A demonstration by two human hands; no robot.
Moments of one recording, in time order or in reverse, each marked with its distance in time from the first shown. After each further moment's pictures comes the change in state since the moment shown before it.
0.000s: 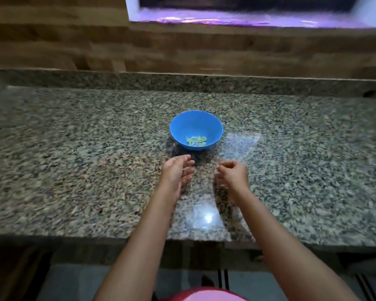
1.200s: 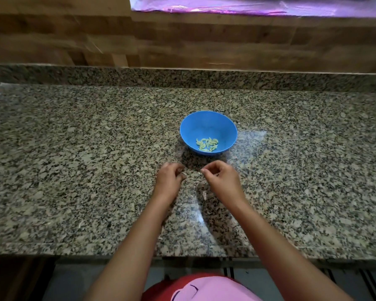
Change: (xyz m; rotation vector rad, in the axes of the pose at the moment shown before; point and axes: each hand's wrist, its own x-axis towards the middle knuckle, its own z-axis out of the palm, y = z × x) left_hand 0.067 -0.012 -0.057 1.046 0.053 0.417; right_hand -0.021 -0.016 0.047 -0.344 -0.132 -0.343
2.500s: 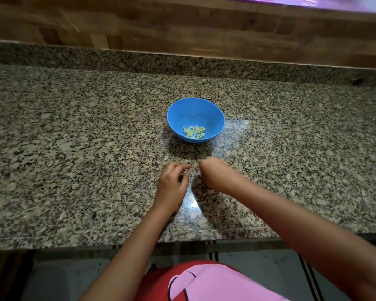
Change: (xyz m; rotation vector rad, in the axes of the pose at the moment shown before) left_hand -0.045 -0.001 0.030 -0.132 0.060 0.309; right_hand 0.007 -0.012 -0.017 -0.992 -0.476 -0.165
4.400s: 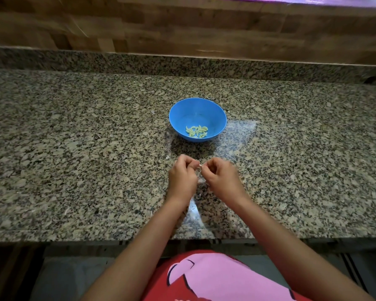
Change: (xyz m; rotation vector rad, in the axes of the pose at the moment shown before) left_hand 0.006 0.048 0.005 -0.306 0.070 -0.334; right_hand -0.034 0.003 0.027 0.924 0.415 0.114
